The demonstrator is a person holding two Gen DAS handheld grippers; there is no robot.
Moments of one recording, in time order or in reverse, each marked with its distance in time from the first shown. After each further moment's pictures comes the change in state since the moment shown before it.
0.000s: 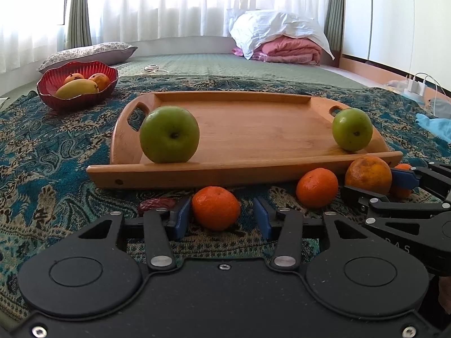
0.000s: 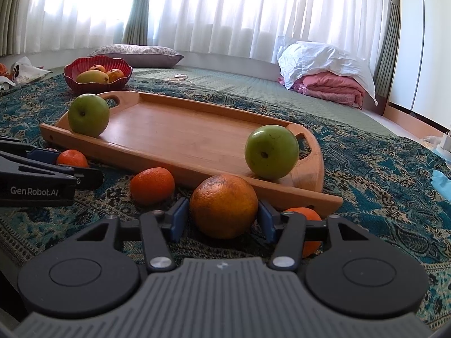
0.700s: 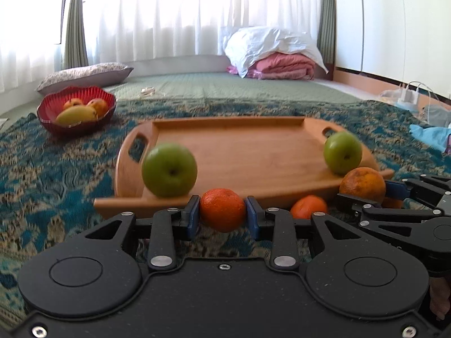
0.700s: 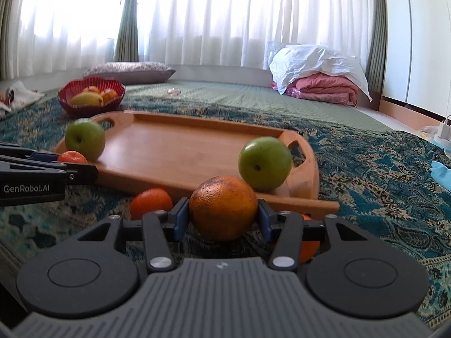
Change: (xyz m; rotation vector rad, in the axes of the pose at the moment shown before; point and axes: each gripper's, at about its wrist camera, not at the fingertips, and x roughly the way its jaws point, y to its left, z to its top) left arm -0.018 -0.001 0.020 0.036 -0.079 -0.015; right arm -0.008 -0.011 0.007 0.095 -0.053 0.005
